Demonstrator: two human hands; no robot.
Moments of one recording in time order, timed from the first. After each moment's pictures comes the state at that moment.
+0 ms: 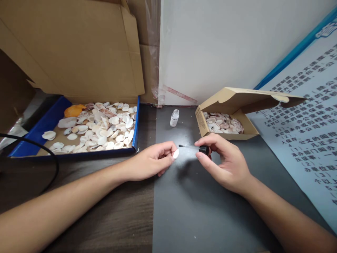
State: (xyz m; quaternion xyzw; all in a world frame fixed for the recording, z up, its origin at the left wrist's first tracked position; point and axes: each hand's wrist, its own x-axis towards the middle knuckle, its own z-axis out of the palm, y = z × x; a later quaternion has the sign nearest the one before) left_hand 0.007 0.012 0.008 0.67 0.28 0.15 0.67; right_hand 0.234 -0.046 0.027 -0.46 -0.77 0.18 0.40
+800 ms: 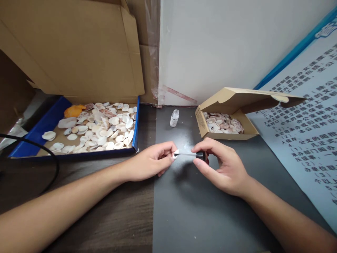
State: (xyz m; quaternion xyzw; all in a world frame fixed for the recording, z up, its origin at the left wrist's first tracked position) left_hand 0.006 0.012 0.008 0.67 0.28 0.15 0.67; right_hand 0.234 -0.046 0.026 -0.43 -0.79 0.21 0.40
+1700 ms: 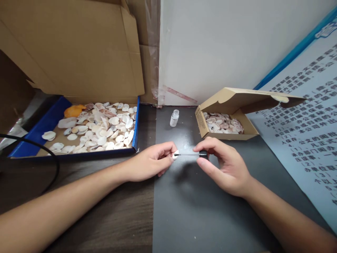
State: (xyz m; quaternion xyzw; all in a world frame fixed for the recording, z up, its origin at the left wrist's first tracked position) left_hand 0.006 0.012 0.010 0.68 0.28 0.14 0.67; right_hand 0.234 -0.046 0.028 -0.43 -0.78 0.22 0.40
